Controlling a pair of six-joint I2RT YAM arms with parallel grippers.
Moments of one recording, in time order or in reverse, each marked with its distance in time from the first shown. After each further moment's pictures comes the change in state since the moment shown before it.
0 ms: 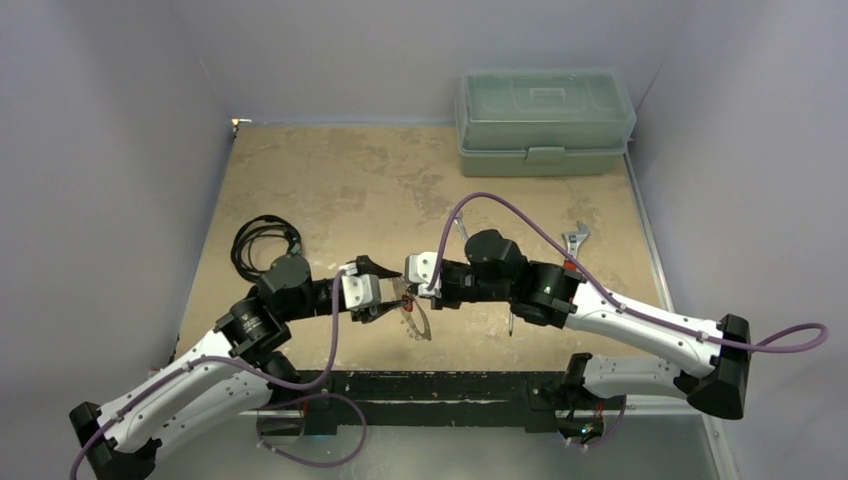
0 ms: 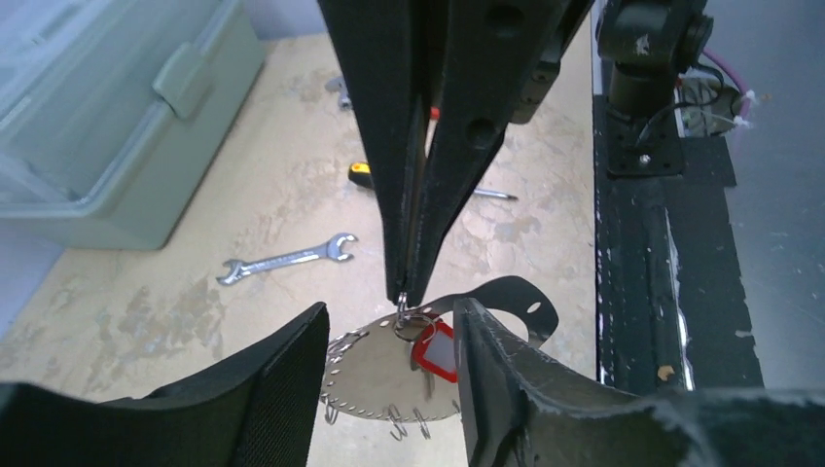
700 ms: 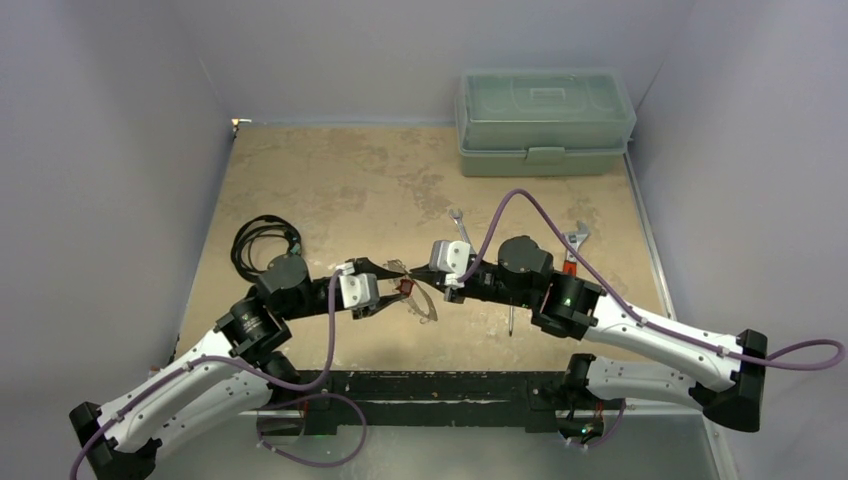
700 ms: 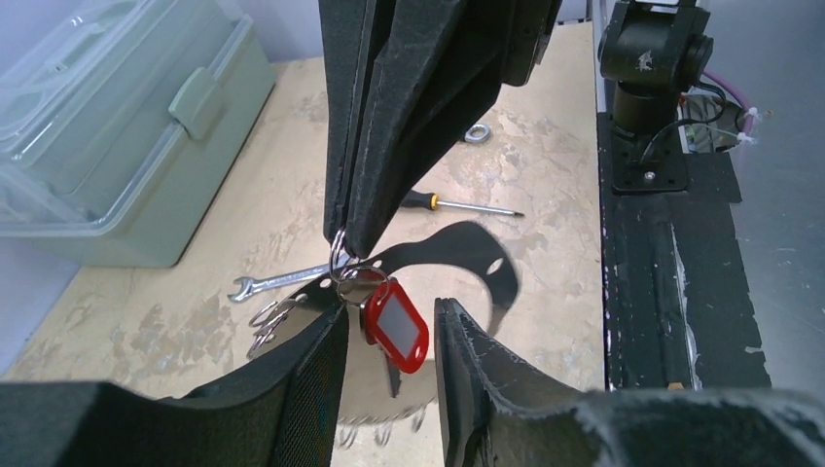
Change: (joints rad) left arm 0.000 -0.011 0.000 0.050 0.004 -0.006; right arm 0.000 -0.140 -0.103 0.241 0.068 0.108
